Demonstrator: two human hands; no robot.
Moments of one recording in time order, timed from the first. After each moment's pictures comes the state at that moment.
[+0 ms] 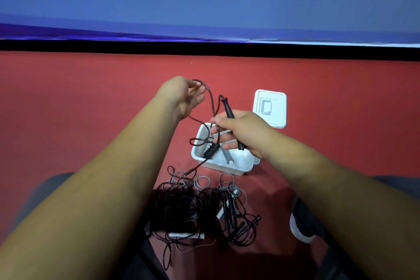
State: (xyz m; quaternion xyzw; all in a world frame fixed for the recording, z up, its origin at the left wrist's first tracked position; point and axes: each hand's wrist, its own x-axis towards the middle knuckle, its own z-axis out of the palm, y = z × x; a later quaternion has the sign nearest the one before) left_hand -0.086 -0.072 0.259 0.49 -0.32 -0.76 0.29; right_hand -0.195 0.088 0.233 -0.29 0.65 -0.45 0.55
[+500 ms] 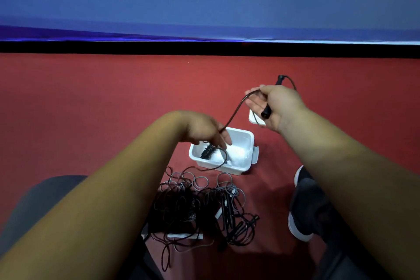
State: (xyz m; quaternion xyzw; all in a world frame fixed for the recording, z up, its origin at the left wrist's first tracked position) left_hand -0.086 -0.028 0.228 0.31 -0.76 -0.52 -0.24; right_hand -0.259 0.072 0.257 0.01 0.55 -0.69 0.47
